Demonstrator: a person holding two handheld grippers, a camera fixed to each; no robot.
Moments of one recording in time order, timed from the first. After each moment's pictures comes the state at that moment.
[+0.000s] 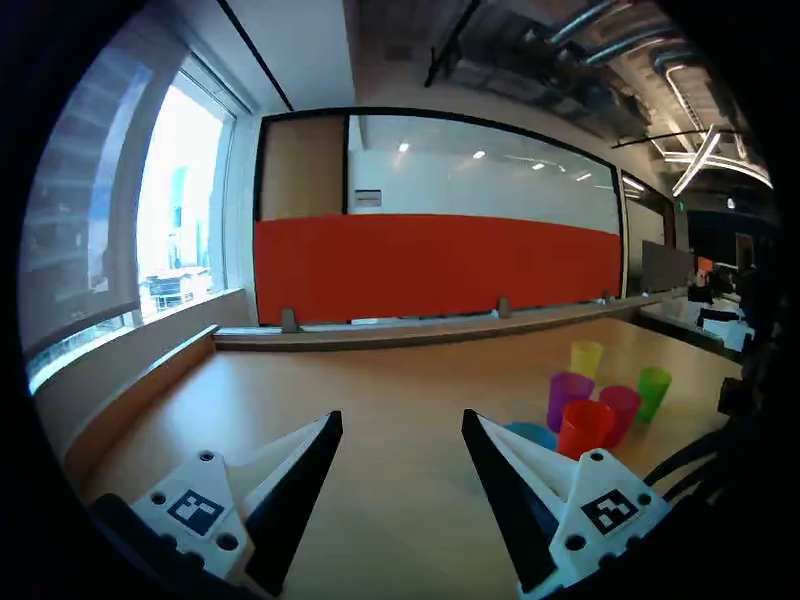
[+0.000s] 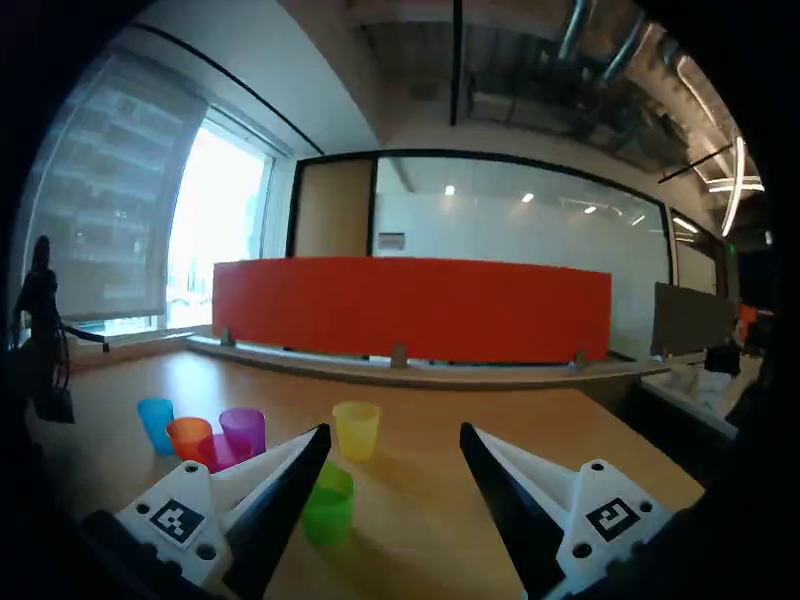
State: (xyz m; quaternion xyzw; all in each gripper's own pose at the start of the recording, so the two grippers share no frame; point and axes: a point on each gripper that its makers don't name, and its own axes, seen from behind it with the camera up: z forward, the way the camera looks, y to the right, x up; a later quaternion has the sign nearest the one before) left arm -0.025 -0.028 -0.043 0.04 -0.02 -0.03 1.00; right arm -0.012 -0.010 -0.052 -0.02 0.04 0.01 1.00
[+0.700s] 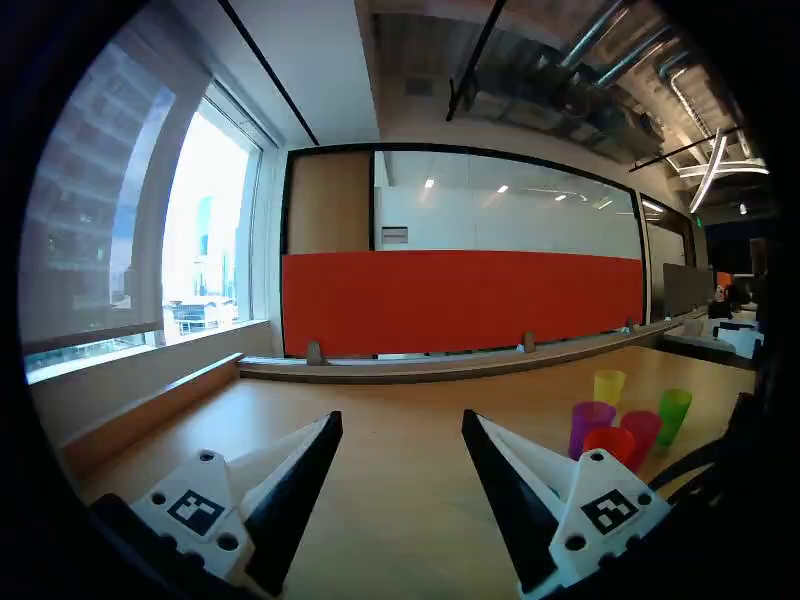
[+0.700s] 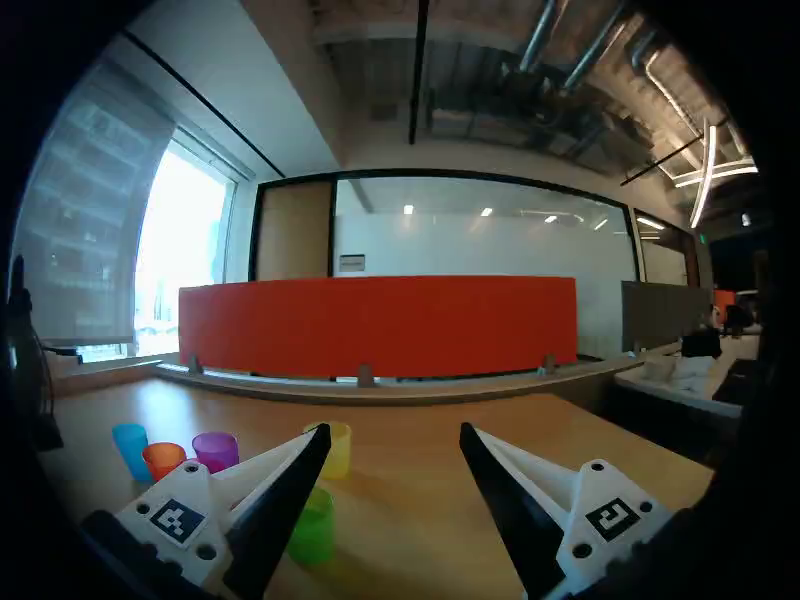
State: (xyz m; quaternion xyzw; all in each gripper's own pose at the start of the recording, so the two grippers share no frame) left arm -0.011 -0.036 -0.041 0.09 0.04 -0.02 1.00; right arm -0.017 0.012 -0.042 -0.08 0.07 0.04 0.99
